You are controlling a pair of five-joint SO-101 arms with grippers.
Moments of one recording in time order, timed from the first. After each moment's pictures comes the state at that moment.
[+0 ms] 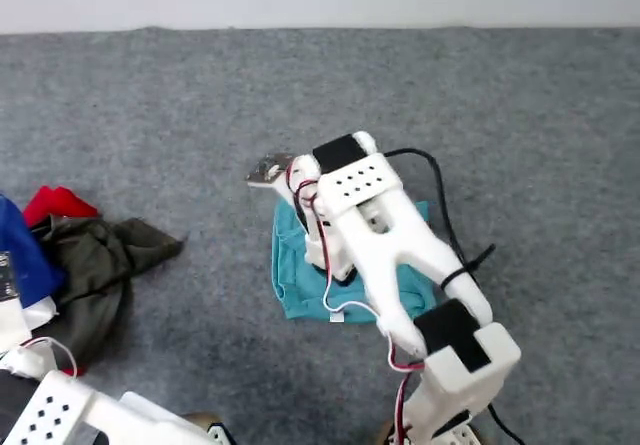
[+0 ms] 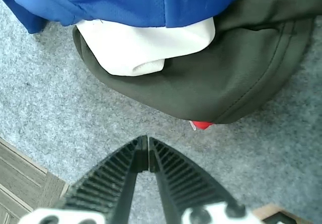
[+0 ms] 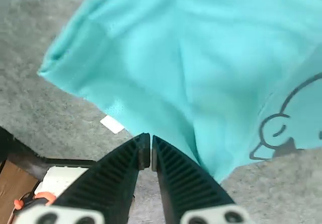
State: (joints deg) left arm -69.6 -64.8 58.3 83.3 -35.0; right arm -30.9 10.7 -1.8 100.6 27.6
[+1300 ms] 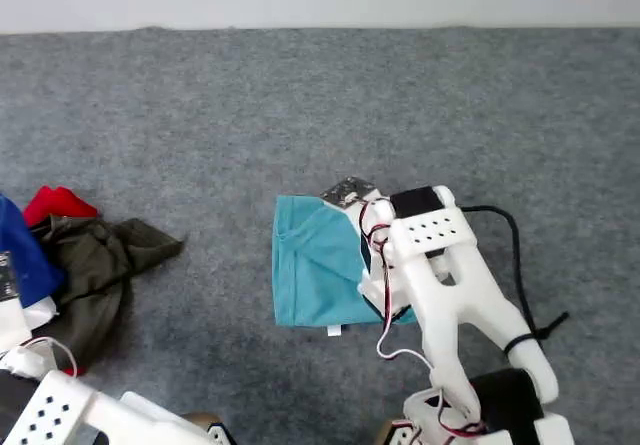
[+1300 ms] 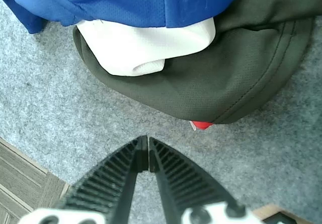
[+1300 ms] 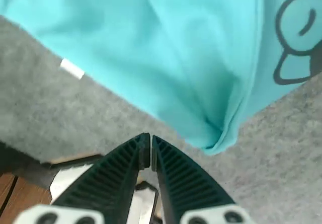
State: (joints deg) left arm -69.6 -64.8 58.3 83.3 -35.0; right arm -19.1 -13.5 32.9 87.6 22.2
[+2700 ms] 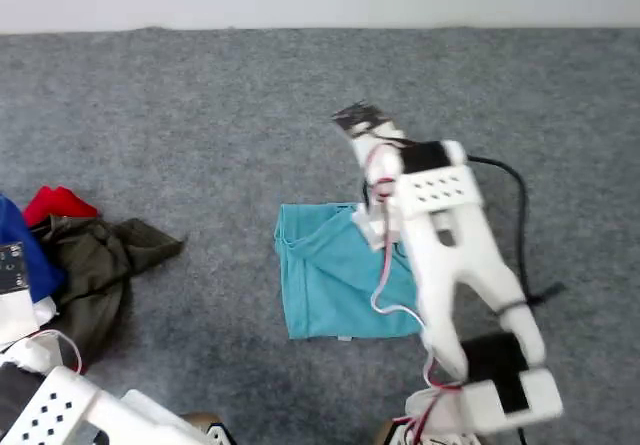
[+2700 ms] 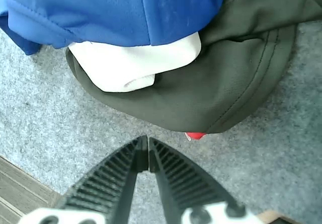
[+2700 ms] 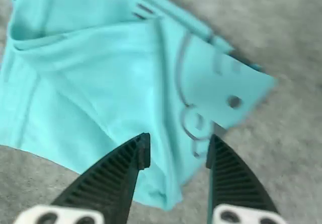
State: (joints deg) left arm -65.6 -64.8 58.3 82.3 -35.0; right arm -17.7 0.2 10.2 82.3 17.2
